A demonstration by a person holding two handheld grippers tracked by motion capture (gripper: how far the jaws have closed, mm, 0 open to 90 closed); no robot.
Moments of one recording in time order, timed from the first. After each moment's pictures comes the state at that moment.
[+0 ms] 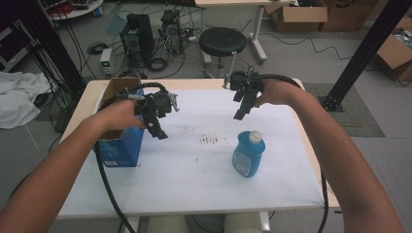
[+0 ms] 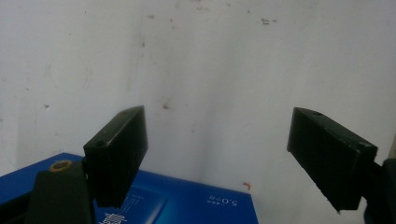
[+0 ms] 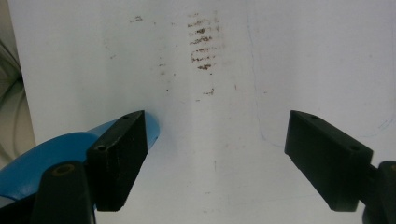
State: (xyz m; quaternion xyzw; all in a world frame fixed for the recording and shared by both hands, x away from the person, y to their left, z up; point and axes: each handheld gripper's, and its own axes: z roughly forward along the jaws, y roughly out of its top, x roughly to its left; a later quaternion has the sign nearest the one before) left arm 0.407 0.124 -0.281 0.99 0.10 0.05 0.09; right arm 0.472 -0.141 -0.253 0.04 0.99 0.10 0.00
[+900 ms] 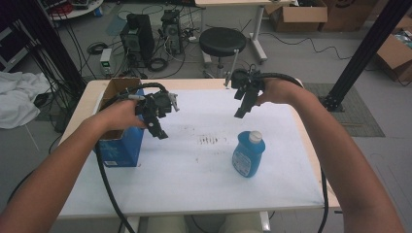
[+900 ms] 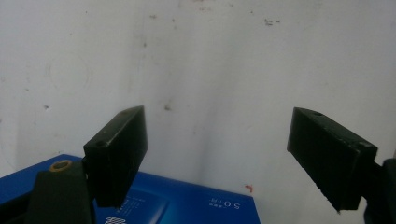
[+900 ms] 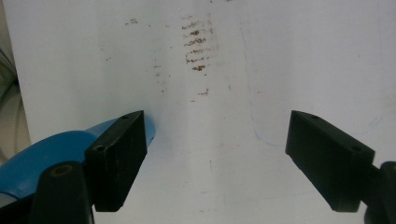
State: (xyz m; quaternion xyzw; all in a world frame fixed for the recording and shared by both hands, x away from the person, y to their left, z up) left arm 0.411 0.125 -0.283 0.99 0.10 0.05 0.09; right arm 0.474 -0.145 -0.249 0.04 0.99 0.11 0.01
